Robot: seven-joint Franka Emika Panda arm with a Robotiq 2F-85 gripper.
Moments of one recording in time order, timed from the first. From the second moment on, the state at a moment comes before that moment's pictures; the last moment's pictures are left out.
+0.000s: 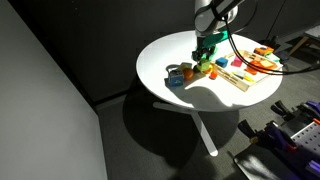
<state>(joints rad) 0.15 0.69 -0.03 -1.68 -0.08 2.27 0.22</state>
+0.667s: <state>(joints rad) 0.10 0.65 -0.09 -1.67 -0.08 2.20 0.31</state>
